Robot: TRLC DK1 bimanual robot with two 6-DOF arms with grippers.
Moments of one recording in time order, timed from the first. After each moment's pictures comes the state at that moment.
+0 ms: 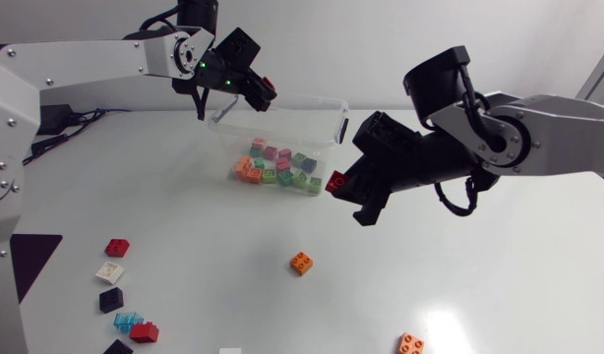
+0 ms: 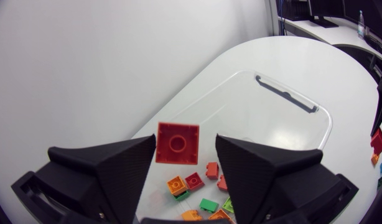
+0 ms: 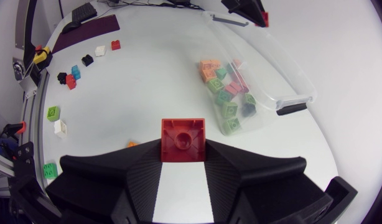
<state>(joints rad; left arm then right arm) -0.28 2.17 1.91 -0.29 0.29 0.57 0.45 1.48 1.01 -0.37 -0.33 -0.54</state>
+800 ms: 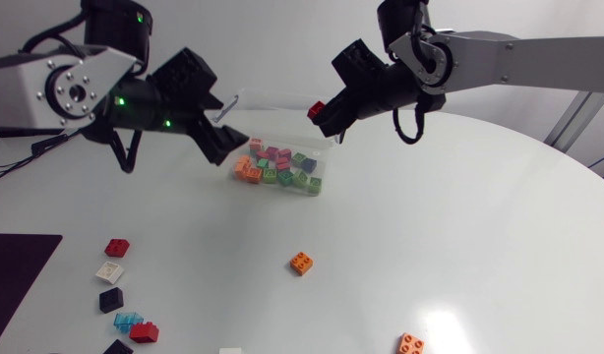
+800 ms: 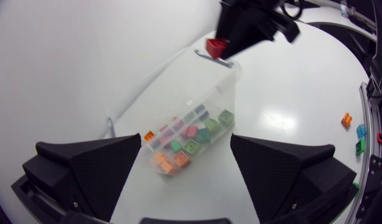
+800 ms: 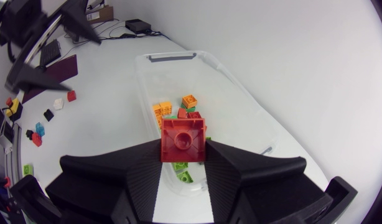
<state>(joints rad) -0.31 1.53 1.17 -0.26 0.24 0.64 0.39 1.87 1.52 -0.32 -0.33 -0.40</state>
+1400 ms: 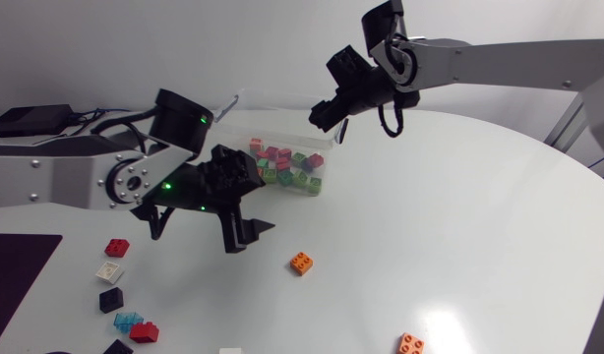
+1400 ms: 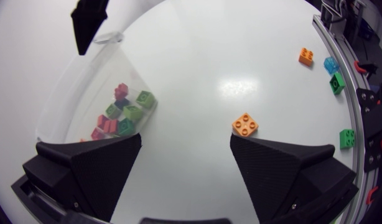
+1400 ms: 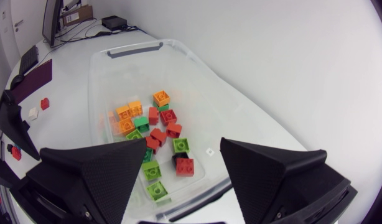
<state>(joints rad) -0.49 1.58 0.93 -0.20 0.31 0.86 0.35 2.04 1.69 -0.32 -0.25 -0.37</state>
